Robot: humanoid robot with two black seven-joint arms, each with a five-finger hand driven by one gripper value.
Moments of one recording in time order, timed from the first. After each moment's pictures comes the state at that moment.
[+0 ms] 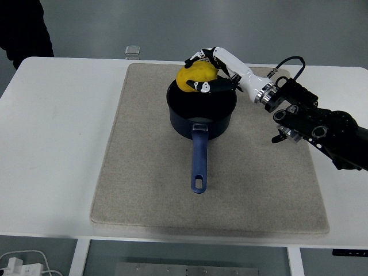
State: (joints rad) left arm -0.08 0.00 0.02 -0.08 0.05 -0.08 0.16; right arm 1.17 -0.14 -0.07 0.71 -0.48 -0.12 0.61
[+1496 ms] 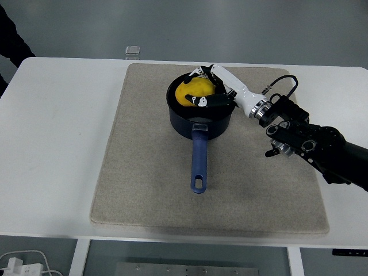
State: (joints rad) left arm -0.08 0.00 0.01 -0.07 0.05 -0.08 0.16; right arm 1.10 -0.08 -0.06 0.66 -0.48 -0.13 0.61
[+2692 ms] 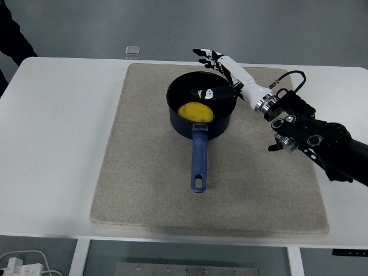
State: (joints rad) left arm -0.08 0.00 0.01 -0.07 0.05 -0.07 0.16; right arm 1.10 -0.10 0.00 0.65 -0.47 -0.13 0.61
